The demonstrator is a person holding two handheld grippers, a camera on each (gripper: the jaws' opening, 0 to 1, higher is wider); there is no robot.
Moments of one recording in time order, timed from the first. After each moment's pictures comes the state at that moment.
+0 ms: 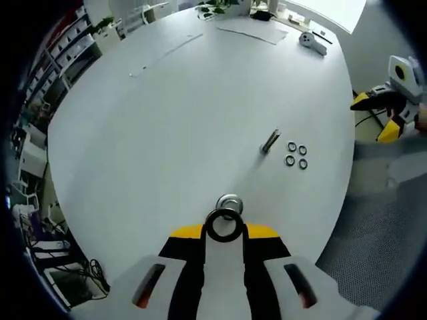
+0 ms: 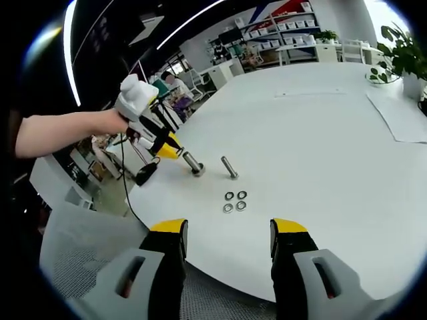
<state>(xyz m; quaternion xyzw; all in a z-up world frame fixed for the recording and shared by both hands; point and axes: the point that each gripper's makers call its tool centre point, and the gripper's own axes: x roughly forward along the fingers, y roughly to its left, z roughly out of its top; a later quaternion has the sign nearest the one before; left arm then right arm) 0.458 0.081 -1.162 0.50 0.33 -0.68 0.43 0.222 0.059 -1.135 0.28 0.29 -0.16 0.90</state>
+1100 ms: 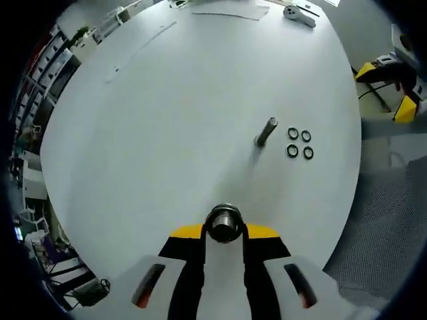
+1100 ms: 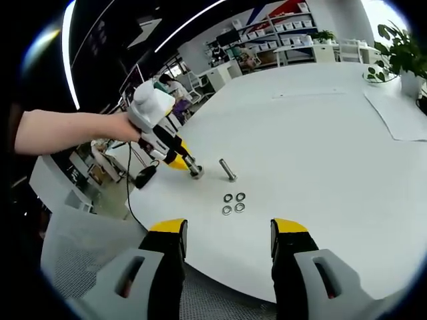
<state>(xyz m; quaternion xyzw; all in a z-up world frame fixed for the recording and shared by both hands) 0.451 0.068 -1.203 0.56 0.30 -0.67 0.38 0.219 0.056 -1.133 0.28 0.28 -0.17 0.90</state>
